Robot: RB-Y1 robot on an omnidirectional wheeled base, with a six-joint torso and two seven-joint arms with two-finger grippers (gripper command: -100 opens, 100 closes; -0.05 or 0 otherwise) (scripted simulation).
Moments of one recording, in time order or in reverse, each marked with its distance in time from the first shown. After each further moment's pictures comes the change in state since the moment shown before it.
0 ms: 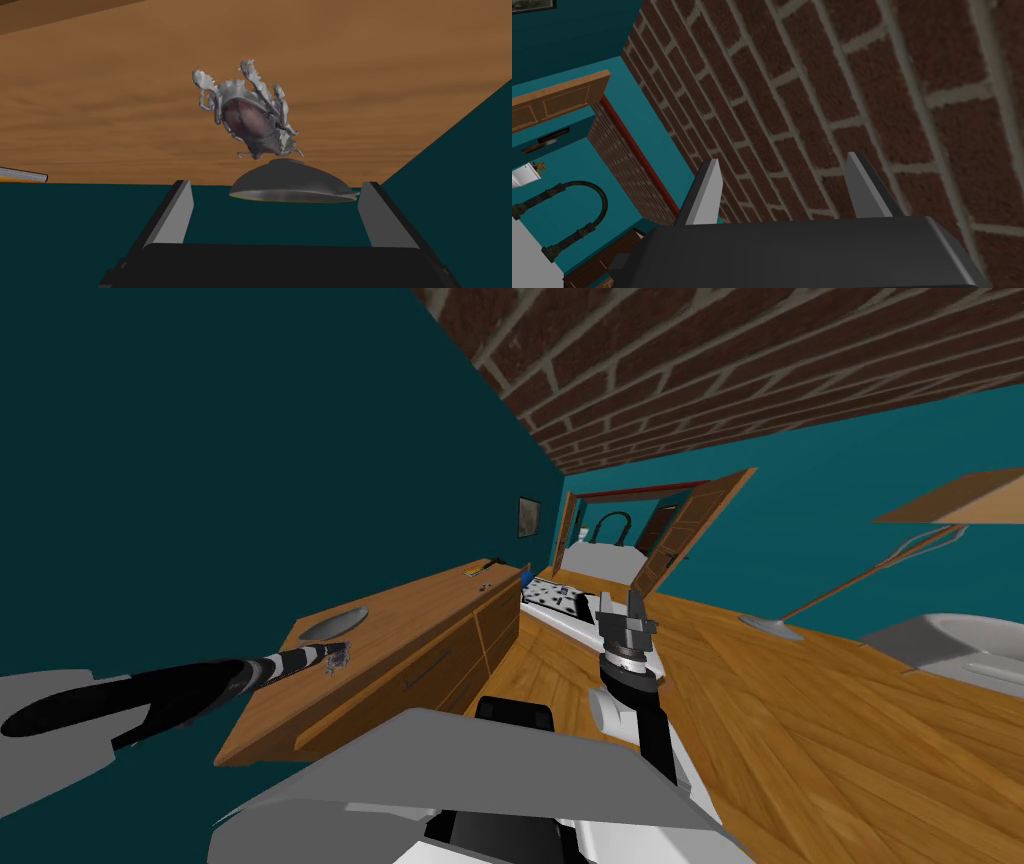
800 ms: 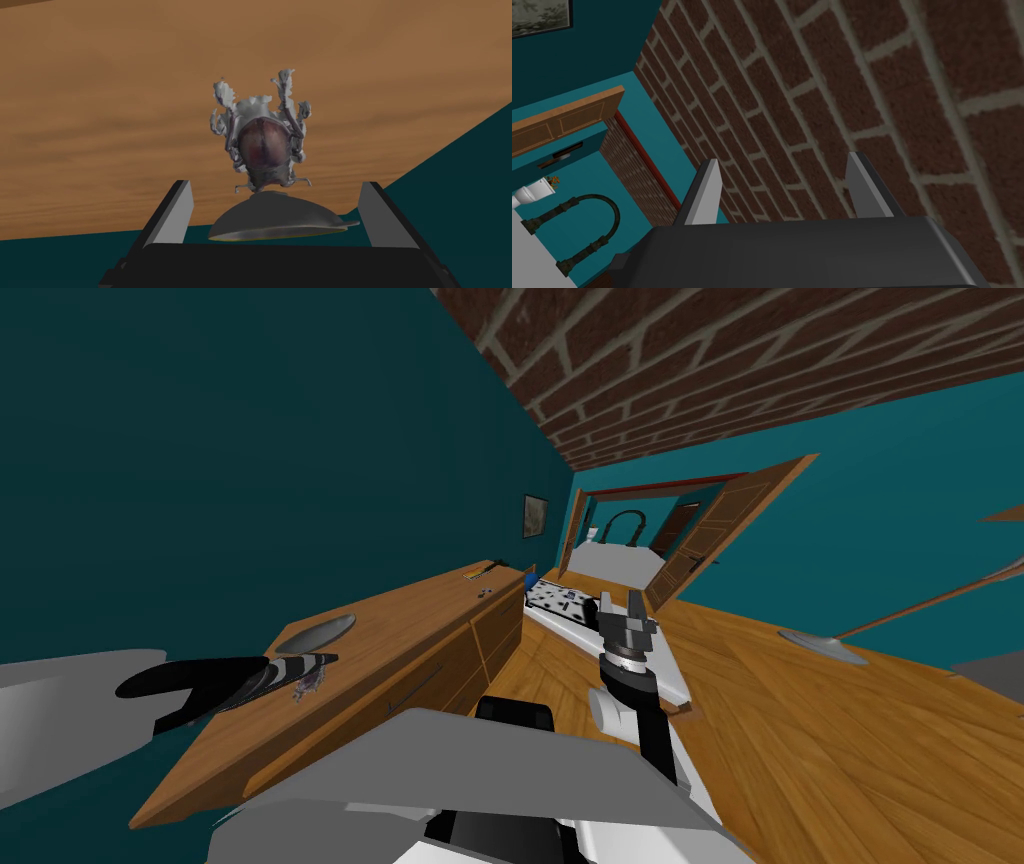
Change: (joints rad) left arm 0.187 0.137 0.108 0.022 0.088 0.127 0.095; right arm 0.000 0.000 0.000 0.000 0.000 0.000 0.000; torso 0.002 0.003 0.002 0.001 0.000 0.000
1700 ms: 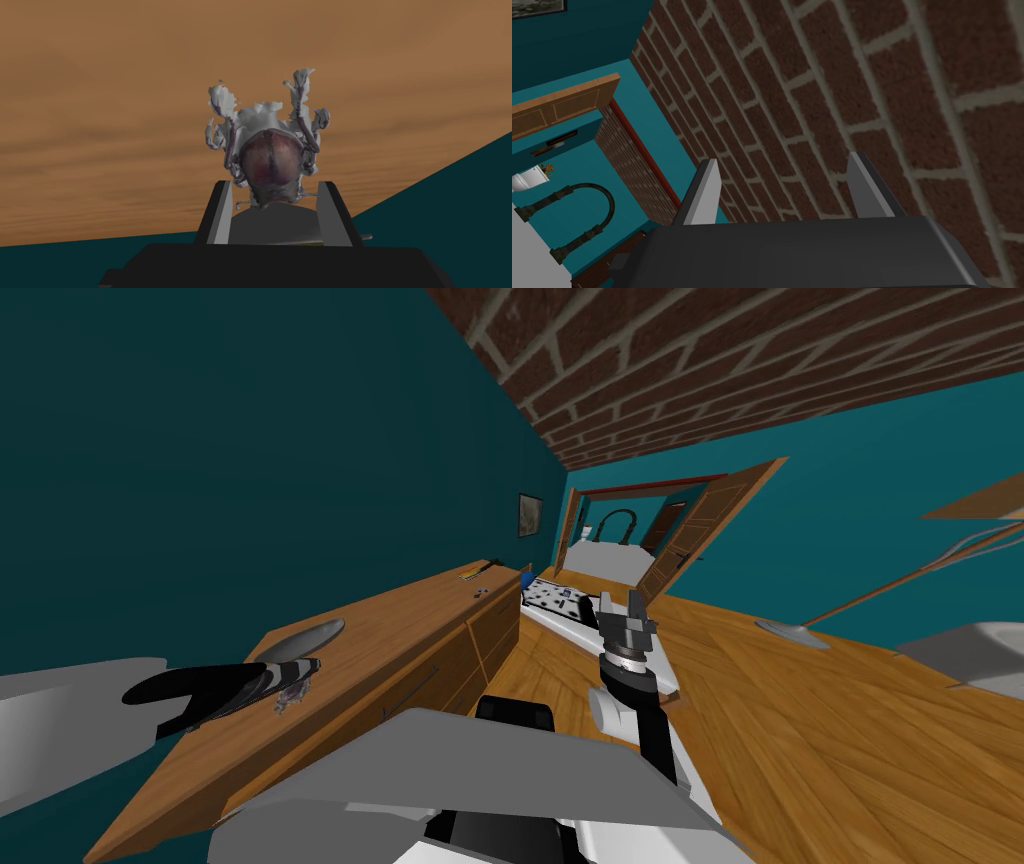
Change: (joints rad) left arm -0.081 0.028 -0.115 0.080 -0.044 -0.016 0.024; right arm 0.000 0.000 0.000 0.000 0.000 0.000 0.000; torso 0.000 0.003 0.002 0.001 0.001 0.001
